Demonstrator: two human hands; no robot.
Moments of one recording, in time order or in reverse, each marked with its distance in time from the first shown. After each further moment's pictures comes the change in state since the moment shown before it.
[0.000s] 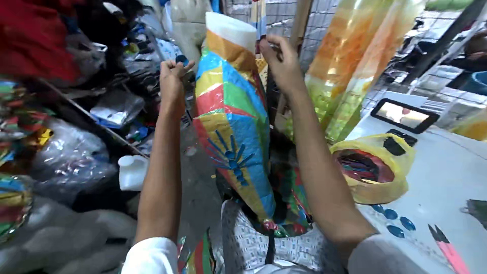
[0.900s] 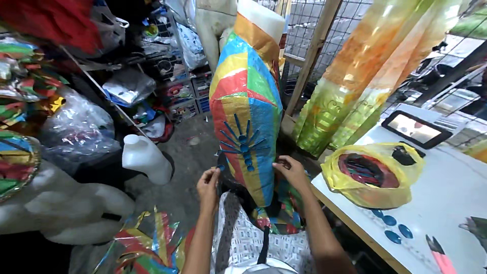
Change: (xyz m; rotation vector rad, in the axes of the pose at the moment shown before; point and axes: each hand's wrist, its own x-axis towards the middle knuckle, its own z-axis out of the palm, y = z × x) left_hand -0.290 -0.150 -0.014 -0.169 0.353 -0.340; right_hand -0.259 0.108 0.004 -0.145 -0.225 0.462
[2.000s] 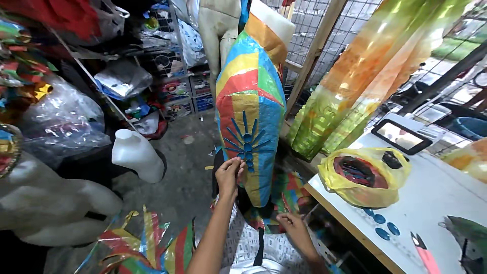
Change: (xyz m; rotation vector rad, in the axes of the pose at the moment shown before) left_hand -0.001 0.015 0.061 -0.287 0.008 -0.311; right_hand -0.158 0.060 0.021 -0.058 -0.113 0.324
